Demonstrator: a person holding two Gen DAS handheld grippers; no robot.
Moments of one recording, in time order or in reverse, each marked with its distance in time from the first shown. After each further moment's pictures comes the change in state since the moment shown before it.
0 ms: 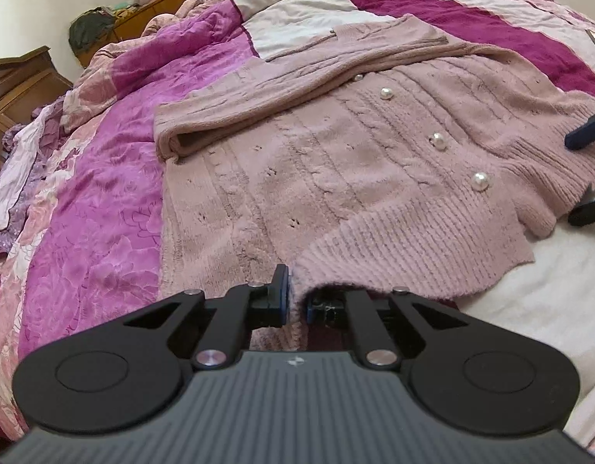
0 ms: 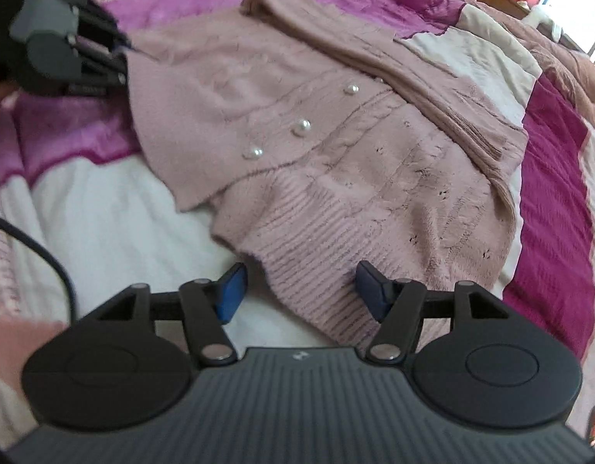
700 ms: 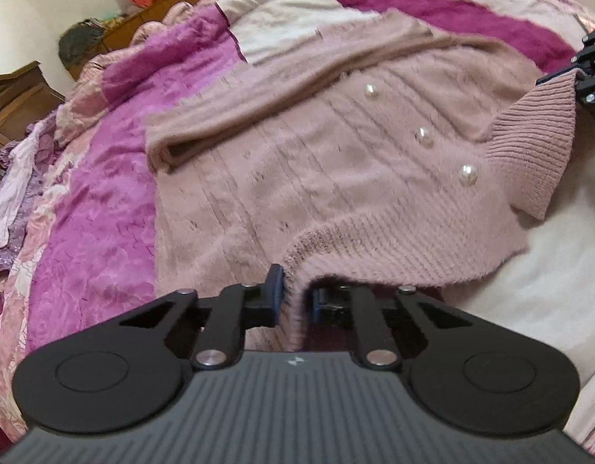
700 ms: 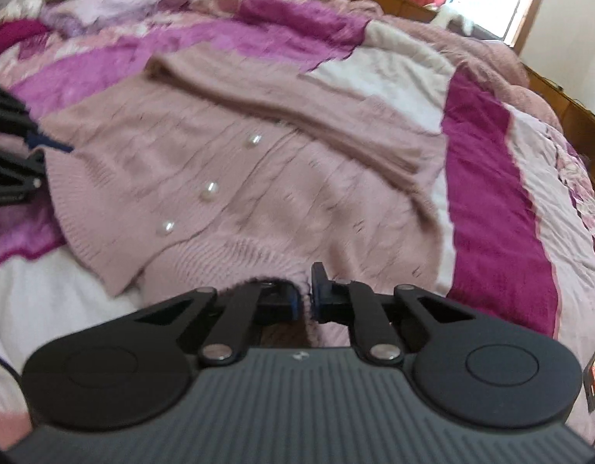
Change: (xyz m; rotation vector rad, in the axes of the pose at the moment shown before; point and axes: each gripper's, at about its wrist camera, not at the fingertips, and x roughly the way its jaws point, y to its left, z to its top) left arm -0.007 -0.006 0.005 0.060 -0.013 -0.002; right arm -0.017 -0.035 0.007 0.257 -0.159 -0.153
